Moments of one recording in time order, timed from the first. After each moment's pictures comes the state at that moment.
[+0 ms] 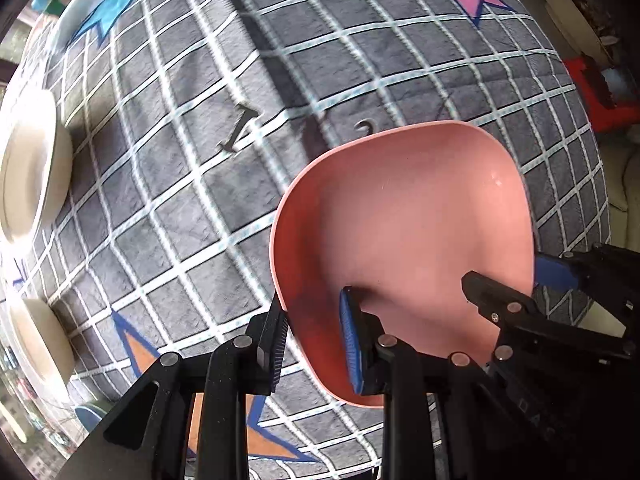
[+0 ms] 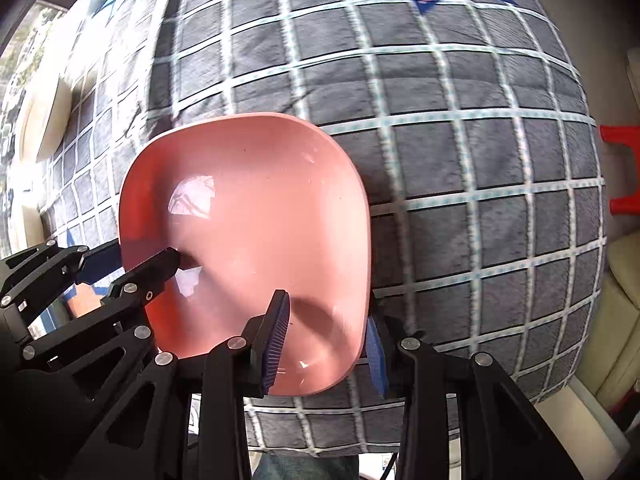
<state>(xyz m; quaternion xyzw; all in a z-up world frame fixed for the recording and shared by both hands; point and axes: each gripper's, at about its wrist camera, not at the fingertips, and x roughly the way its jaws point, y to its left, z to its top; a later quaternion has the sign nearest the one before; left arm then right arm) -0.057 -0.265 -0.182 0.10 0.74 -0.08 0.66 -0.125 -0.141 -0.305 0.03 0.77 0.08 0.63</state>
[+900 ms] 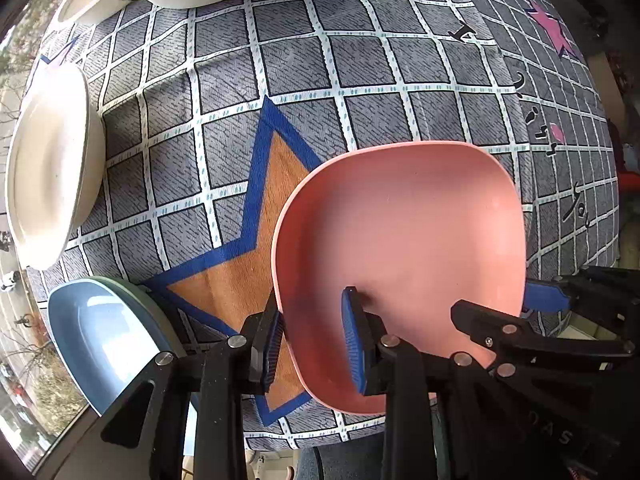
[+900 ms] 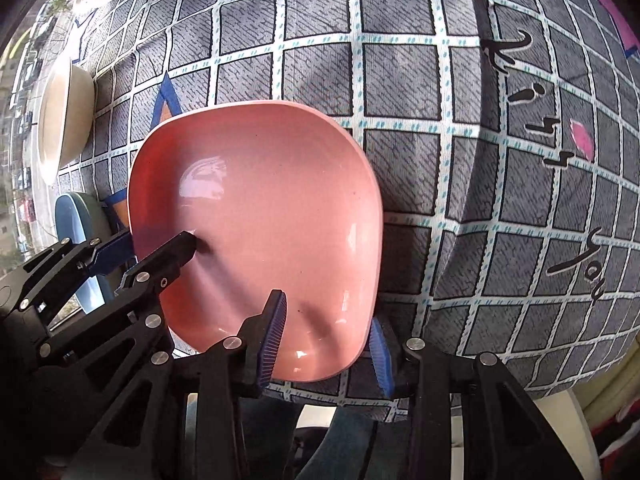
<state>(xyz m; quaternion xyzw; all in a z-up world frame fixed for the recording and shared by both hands) -0.143 -0.061 -0.192 -0.02 0.75 -0.03 0.66 -0.173 0.017 -0.315 -0.02 0.81 0.16 0.56</state>
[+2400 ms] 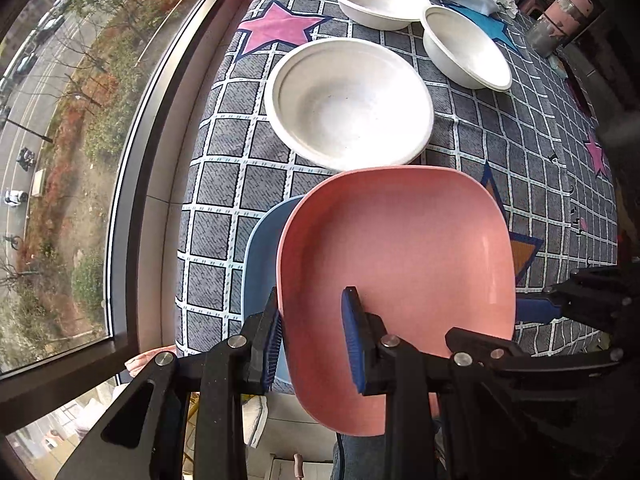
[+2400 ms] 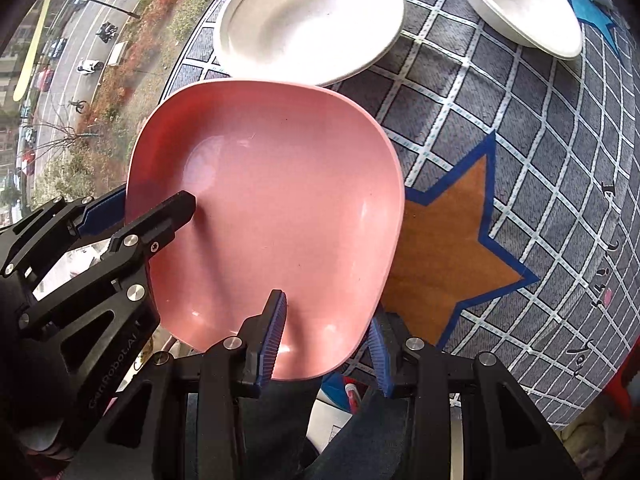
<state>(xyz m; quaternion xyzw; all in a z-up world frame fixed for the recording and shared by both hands) -0.257 0.131 -0.109 -0.11 0.67 0.11 0.72 -0.240 0.237 -0.278 -0.19 0.76 0.31 0.54</state>
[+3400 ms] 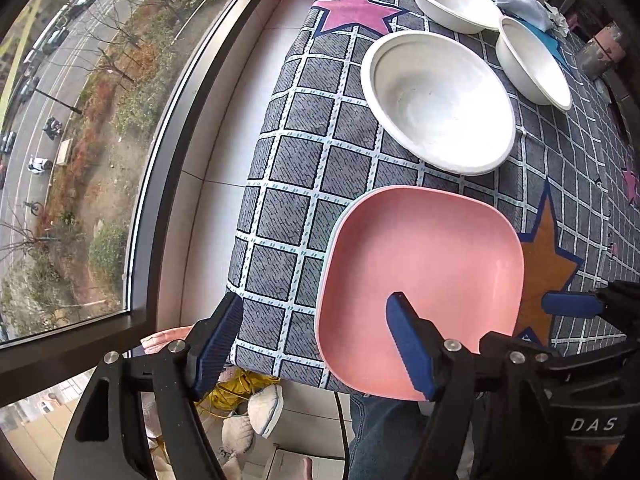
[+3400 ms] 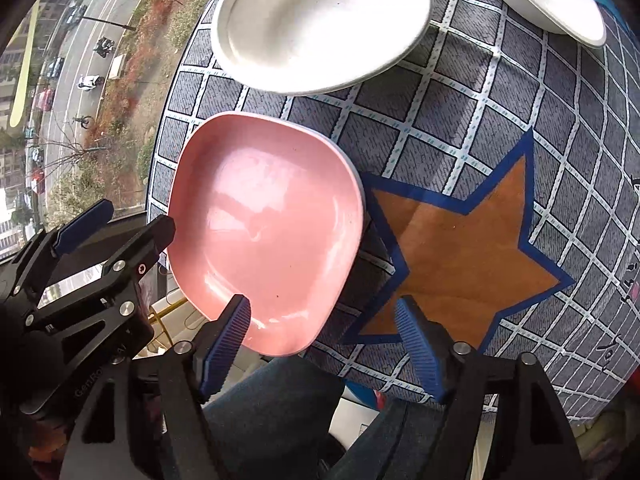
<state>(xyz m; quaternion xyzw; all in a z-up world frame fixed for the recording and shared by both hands) -0.268 0.164 -0.121 -0.12 0.68 0.18 0.70 -0.194 0.210 -0.291 -0.14 0.78 0.29 0.53</state>
